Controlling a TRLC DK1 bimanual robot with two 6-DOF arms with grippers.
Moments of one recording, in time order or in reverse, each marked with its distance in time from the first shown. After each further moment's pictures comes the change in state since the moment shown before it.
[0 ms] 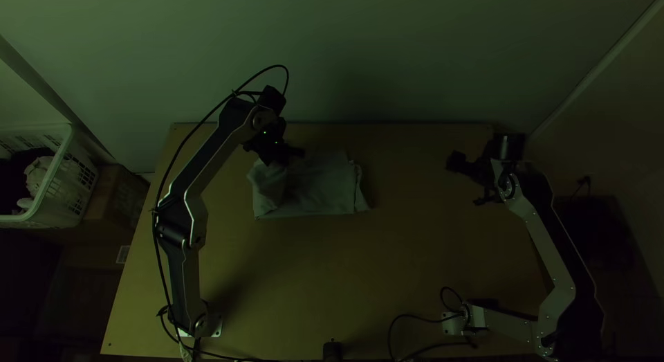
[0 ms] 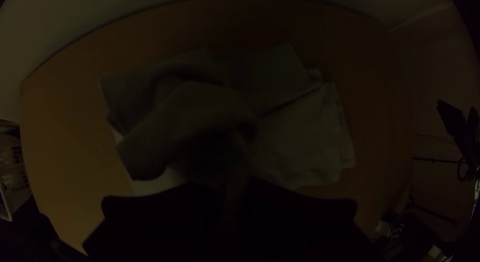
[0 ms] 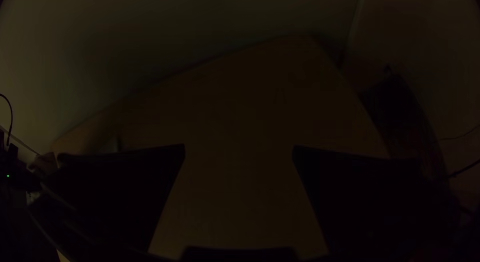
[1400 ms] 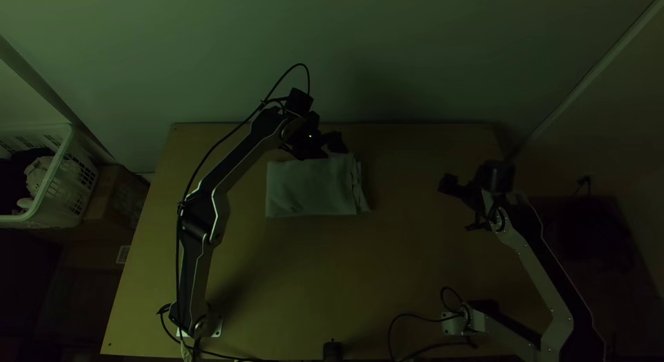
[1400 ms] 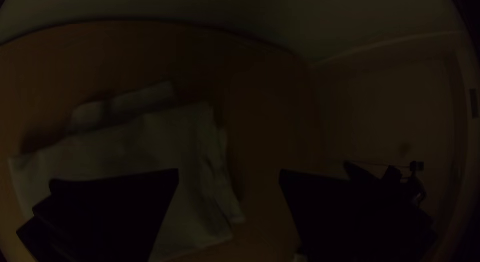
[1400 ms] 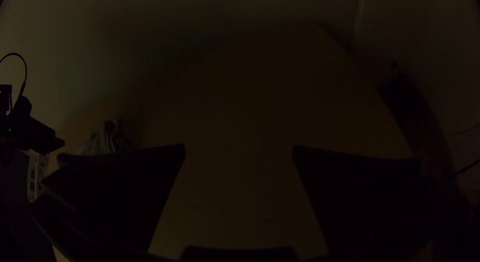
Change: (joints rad) left arm -0.079 0.113 0.039 0.433 0.378 -0.301; right arm 0.052 -0.177 -0.297 0.168 0.000 0.034
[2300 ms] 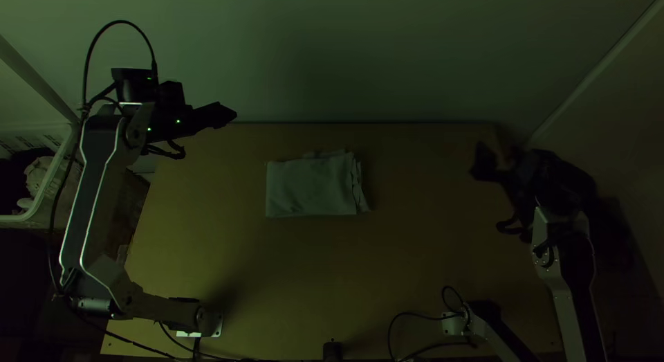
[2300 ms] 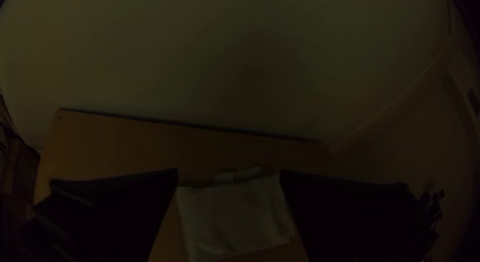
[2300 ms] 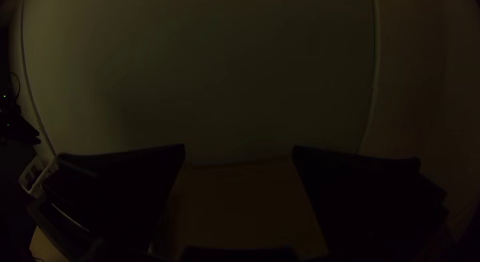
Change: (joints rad) left arm 0.482 -0.692 -0.414 -0.006 -0.090 0.267; right arm -0.002 -0.281 0.197 0.089 0.000 -0.235
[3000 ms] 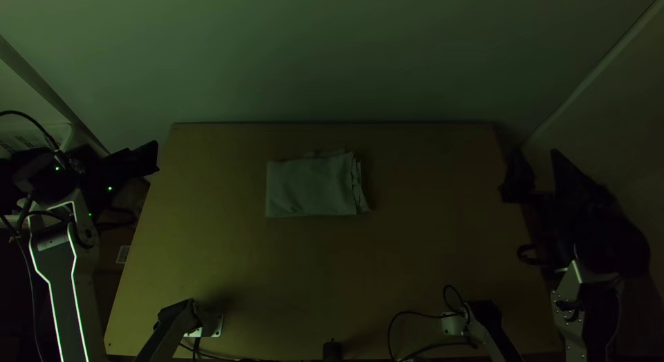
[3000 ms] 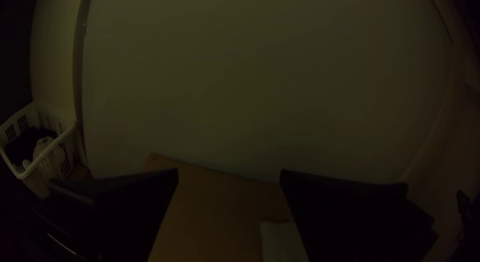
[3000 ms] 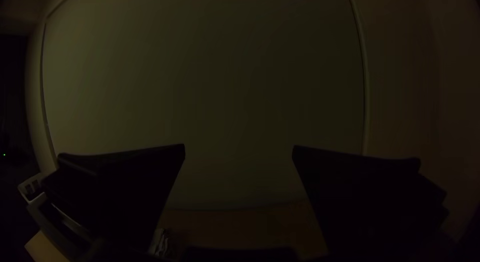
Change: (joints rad) left arm 0.433 -0.588 -0.620 0.373 0.000 0.116; right arm -0.009 -0.238 -0.010 0.054 0.000 -0.036
